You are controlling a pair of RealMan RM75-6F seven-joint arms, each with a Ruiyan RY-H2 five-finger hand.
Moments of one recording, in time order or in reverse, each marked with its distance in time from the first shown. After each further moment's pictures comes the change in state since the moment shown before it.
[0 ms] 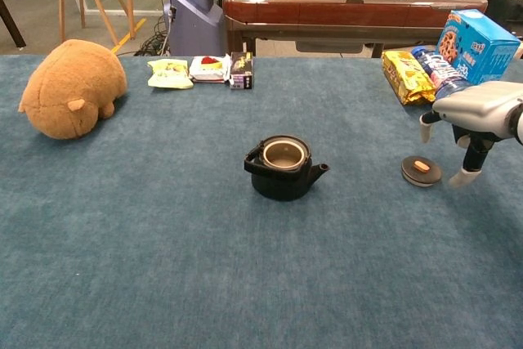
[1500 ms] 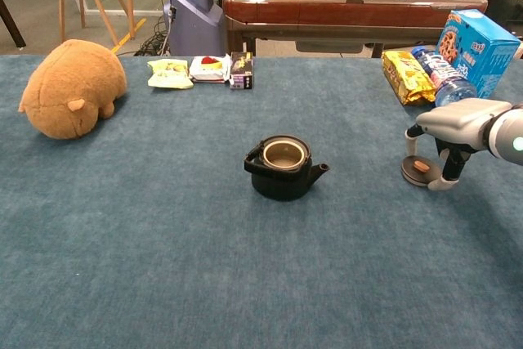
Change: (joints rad) left arm -0.001 0.004 -0.005 -0.004 0.007 -0.043 0.001; right arm 0.056 -0.083 -0.040 0.150 0.028 -0.084 0.095
